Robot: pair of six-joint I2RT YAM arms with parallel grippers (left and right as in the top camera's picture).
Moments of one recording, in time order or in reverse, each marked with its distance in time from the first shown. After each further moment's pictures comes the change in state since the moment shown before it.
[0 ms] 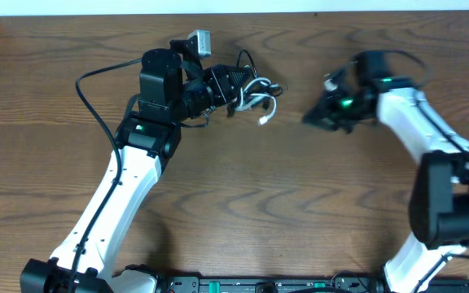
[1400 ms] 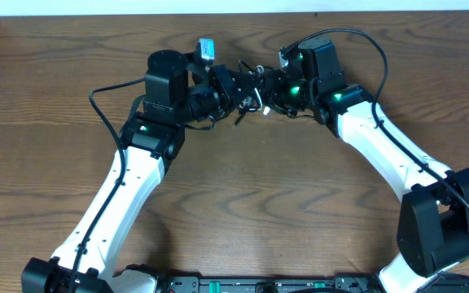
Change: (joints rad) left arm -0.026 0.000 -0.001 -0.006 0.098 -0.321; right arm 0.323 -0.092 0.002 0.467 0.163 0.471
